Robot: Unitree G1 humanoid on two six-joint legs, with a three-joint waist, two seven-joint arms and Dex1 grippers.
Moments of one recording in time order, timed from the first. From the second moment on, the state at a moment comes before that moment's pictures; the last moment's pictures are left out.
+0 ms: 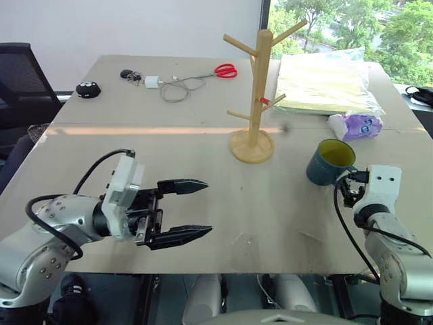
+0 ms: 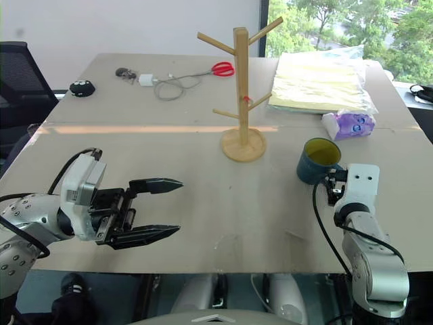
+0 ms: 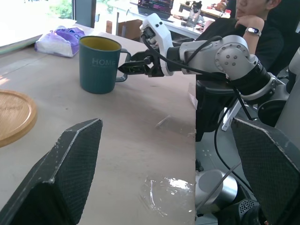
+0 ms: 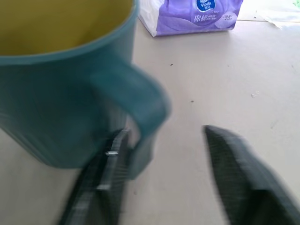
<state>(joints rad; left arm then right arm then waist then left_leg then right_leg) 0.08 0.88 0.35 -0.62 -1.00 0.63 -1.11 0.01 -0.19 -0.21 -0.68 0.16 0.97 -0.09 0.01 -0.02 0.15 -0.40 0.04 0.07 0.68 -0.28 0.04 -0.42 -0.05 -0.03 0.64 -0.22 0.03</state>
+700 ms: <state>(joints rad) 0.12 0.72 0.42 -0.59 -0.96 0.47 -1.05 -0.26 -0.55 -0.26 -0.58 0.39 0.85 0.40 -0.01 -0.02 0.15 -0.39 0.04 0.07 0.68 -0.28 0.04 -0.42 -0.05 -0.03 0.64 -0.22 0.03</state>
